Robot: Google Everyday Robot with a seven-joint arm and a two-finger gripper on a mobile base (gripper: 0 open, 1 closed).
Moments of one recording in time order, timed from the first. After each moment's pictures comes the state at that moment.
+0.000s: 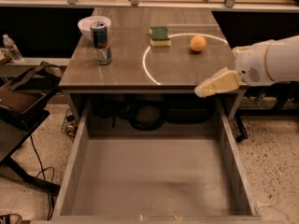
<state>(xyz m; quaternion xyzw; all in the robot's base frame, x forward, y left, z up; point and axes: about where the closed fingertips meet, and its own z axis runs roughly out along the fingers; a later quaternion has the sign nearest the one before) 0.565 -0.184 0.907 -0.39 0.80 0.10 0.44</state>
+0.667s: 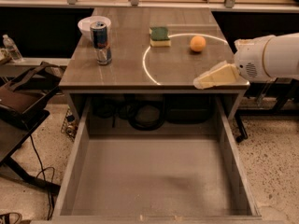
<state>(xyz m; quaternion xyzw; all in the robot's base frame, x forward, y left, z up) 0.586 -0.185 0.920 -0.37 0.79 0.09 0.48</state>
